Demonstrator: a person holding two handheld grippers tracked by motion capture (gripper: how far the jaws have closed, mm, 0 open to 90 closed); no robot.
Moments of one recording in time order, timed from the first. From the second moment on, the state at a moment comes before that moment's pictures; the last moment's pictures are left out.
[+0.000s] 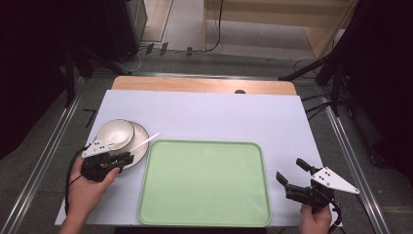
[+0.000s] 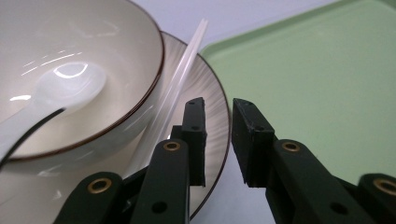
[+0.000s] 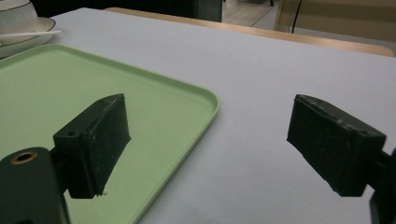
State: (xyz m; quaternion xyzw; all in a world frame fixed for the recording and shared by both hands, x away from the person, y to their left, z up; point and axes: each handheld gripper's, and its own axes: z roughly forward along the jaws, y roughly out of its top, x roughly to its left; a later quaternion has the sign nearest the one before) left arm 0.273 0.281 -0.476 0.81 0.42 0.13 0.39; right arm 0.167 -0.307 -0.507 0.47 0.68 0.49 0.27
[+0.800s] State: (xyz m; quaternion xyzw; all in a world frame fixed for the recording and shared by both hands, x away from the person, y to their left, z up) left arm 0.273 0.313 -0.481 0.82 0.44 0.14 0.35; right arm 0.169 -0.304 -0.507 0.46 0.69 0.48 0.27
